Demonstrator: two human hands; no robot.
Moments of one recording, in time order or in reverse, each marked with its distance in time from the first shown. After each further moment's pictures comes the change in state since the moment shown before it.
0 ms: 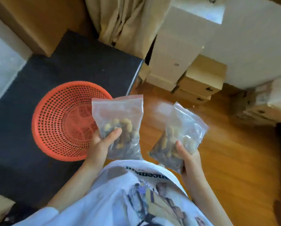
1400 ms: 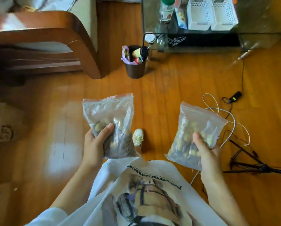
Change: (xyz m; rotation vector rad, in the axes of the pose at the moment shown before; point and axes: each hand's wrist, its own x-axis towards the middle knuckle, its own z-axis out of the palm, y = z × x) left_hand -0.528 -0.305 0.571 0.707 -1.669 -0.345; right_hand -0.515 0.263 -0.495 1.029 1.977 -0.116
